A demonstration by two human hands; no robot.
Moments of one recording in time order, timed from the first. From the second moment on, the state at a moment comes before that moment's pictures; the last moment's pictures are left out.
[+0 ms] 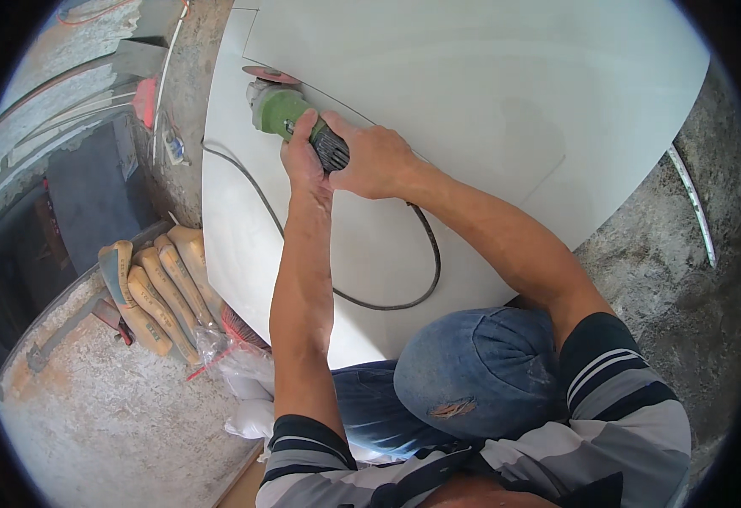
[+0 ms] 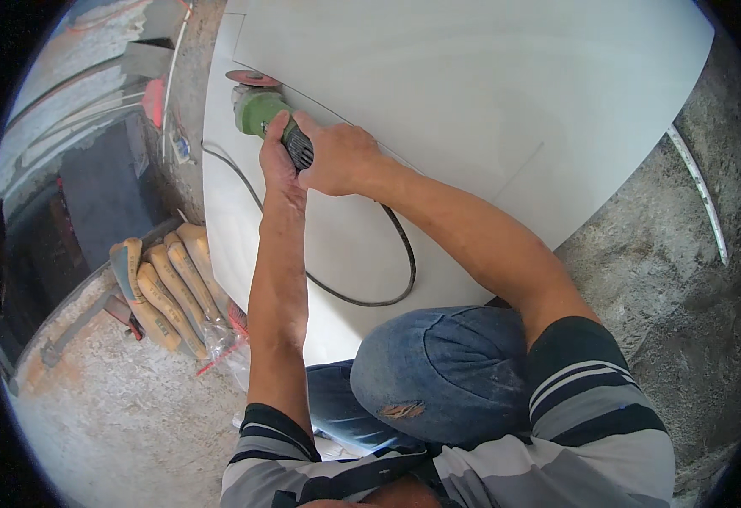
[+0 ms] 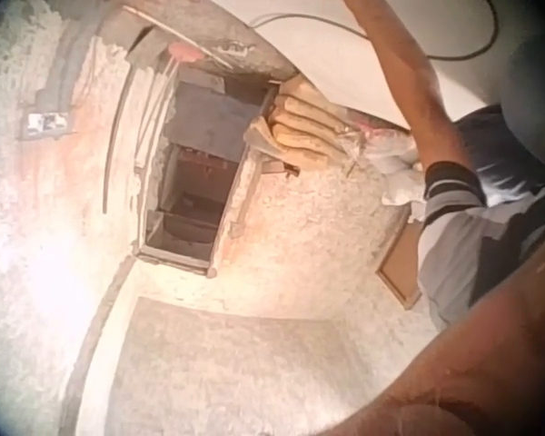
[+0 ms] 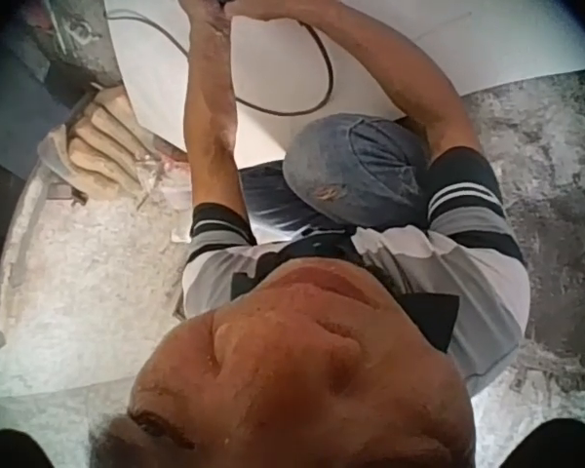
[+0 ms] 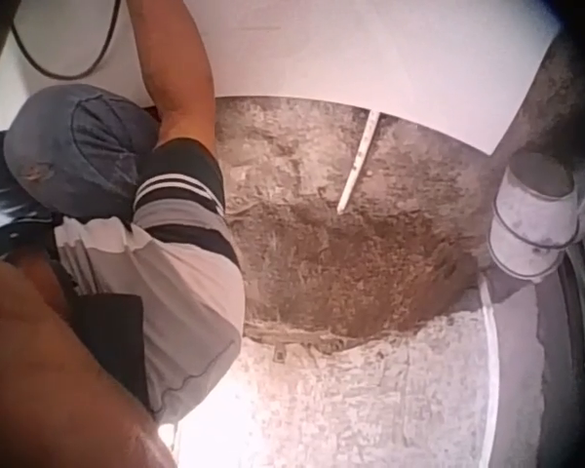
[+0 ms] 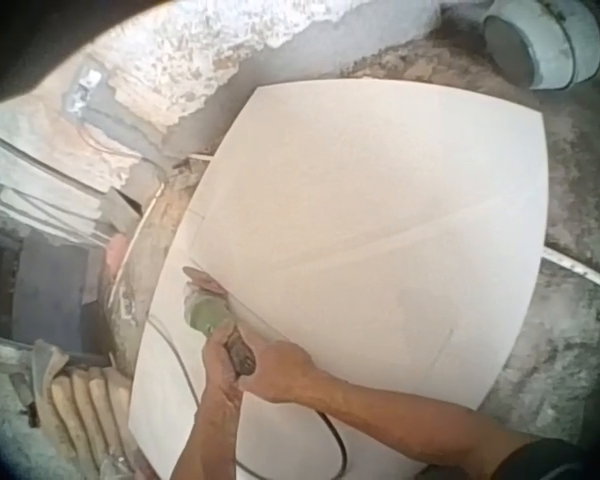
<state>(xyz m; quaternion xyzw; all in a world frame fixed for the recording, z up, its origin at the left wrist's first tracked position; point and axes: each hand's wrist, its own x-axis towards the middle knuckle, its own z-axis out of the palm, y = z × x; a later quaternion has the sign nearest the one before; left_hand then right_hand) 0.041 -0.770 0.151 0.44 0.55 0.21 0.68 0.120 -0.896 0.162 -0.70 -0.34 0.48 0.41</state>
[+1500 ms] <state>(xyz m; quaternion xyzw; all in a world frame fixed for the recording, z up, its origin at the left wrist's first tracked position) 0.016 -0.890 0.157 0.45 0.52 0.22 0.70 0.090 -1.016 0.173 -0.71 -0.32 0.44 0.44</state>
